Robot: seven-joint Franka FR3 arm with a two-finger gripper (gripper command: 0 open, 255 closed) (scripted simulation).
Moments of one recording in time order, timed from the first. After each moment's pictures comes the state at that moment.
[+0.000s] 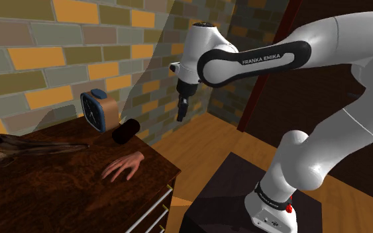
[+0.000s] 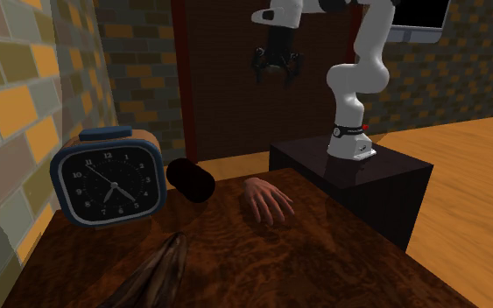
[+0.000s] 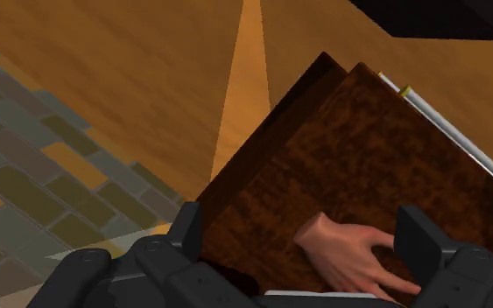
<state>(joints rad) 0.17 -0.38 0.09 -2.35 -0.06 2.08 -0.37</state>
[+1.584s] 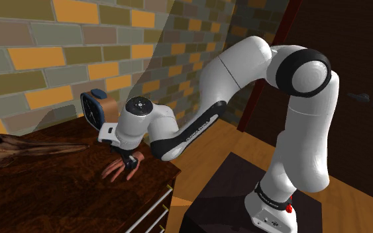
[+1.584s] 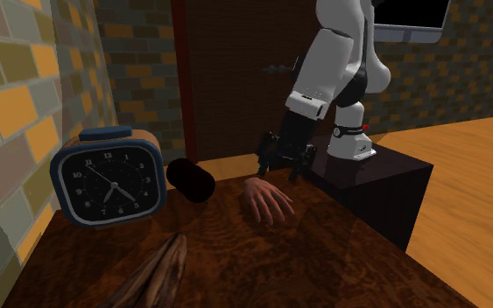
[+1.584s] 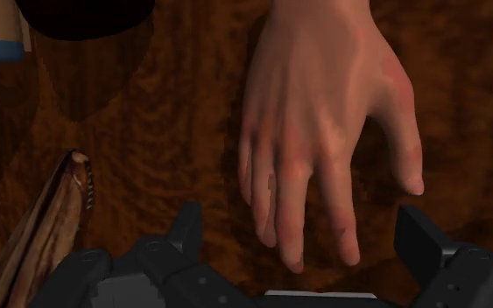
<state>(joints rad) 0.37 0.31 0.20 -2.11 -0.62 2.66 -0.50</state>
